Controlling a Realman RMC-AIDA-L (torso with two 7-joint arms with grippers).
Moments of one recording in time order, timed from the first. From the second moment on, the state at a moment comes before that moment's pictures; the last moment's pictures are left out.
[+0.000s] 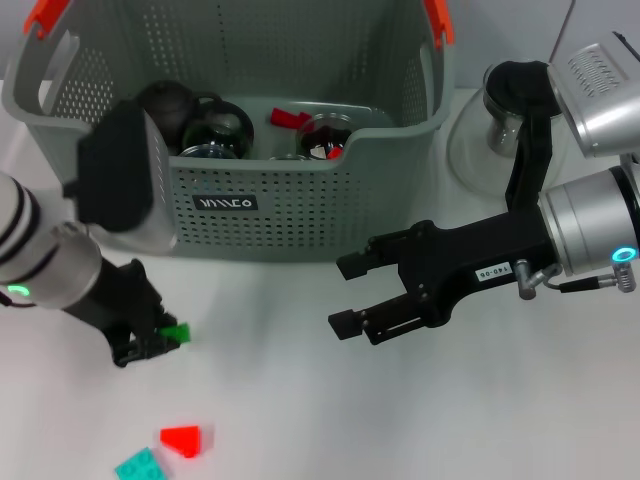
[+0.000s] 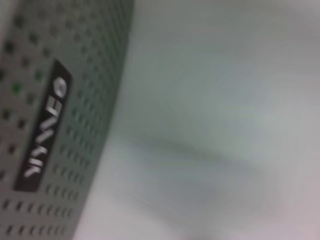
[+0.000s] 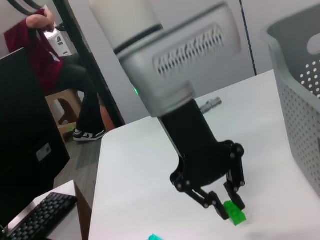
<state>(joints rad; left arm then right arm) -0.46 -2.17 -1.89 -1.41 -0.40 1.62 -1.84 0.72 2.10 -1.09 -0.78 -1.97 -1.61 1.72</state>
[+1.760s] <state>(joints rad) -0.74 -2.02 -2.41 -1.05 -0.84 1.16 -2.13 0.69 2.06 -1.04 -0.75 -1.98 -1.67 1.70</state>
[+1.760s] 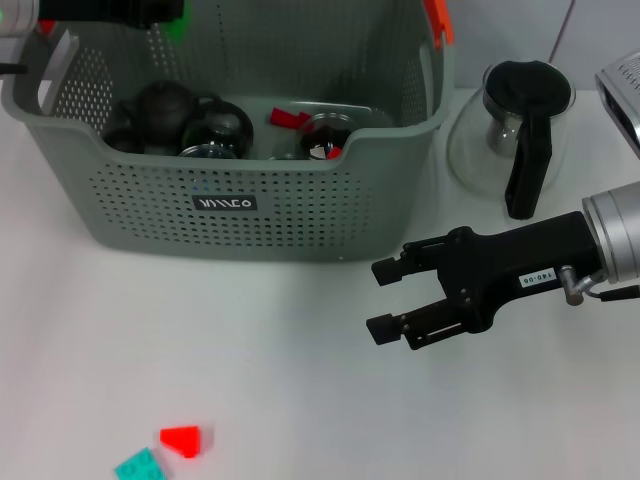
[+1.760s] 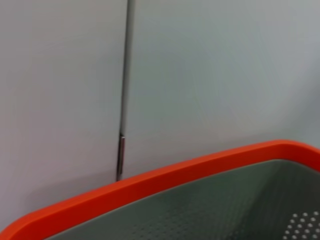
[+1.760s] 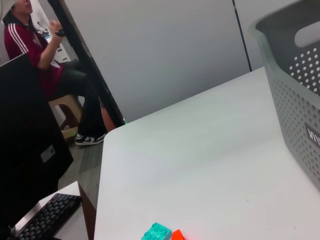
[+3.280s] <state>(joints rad) -0.45 -2.16 -2.36 -1.64 -0.78 1.97 -1.90 0.70 2.06 -0.97 -0.75 -1.98 -1.63 1.64</state>
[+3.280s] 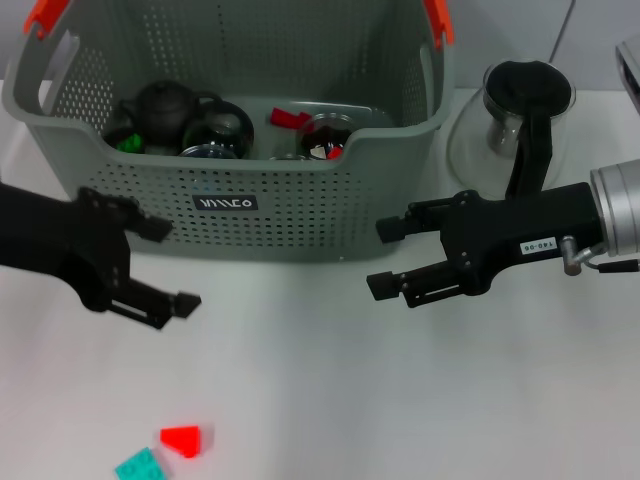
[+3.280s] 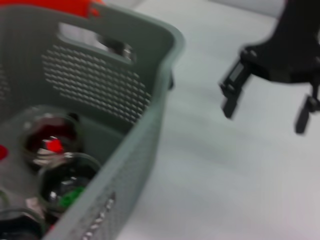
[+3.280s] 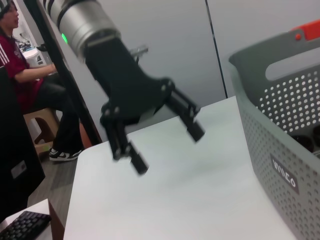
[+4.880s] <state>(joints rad) -0.44 -2.17 -1.81 -1.52 -0.48 1.83 -1.81 0.70 2.08 -0.96 -0.75 -1.91 -1.59 1.61</state>
